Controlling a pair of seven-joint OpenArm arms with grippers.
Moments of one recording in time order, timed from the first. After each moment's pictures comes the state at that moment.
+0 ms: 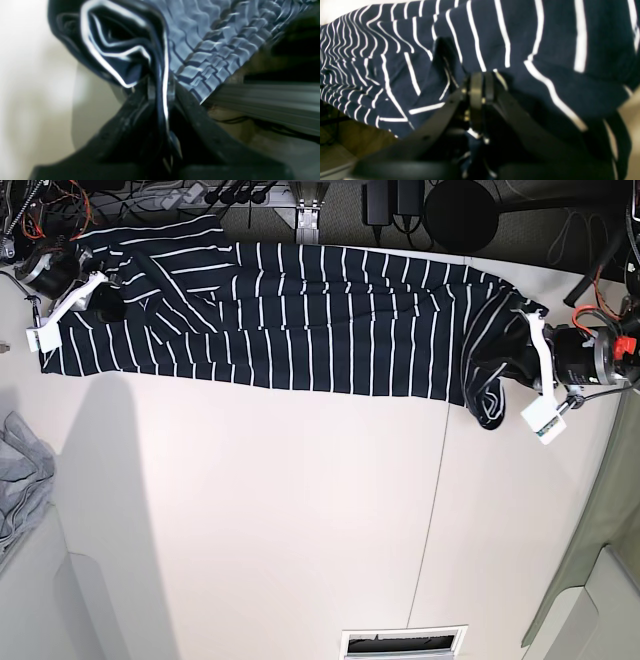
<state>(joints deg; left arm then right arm) 10.1 -36.7 -4.3 97.9 -59.2 -37.7 64.3 -19.8 18.7 21.2 83.1 42.9 32.7 -47.7</state>
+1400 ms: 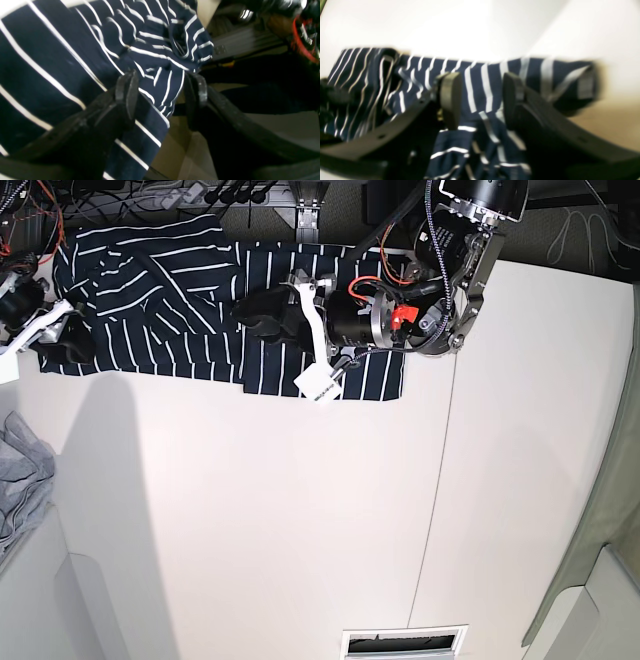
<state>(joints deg) 3.8 -3.2 13.7 82.7 -49.8 -37.5 59.9 -19.1 19.1 30.8 93.8 43.3 32.7 -49.4</state>
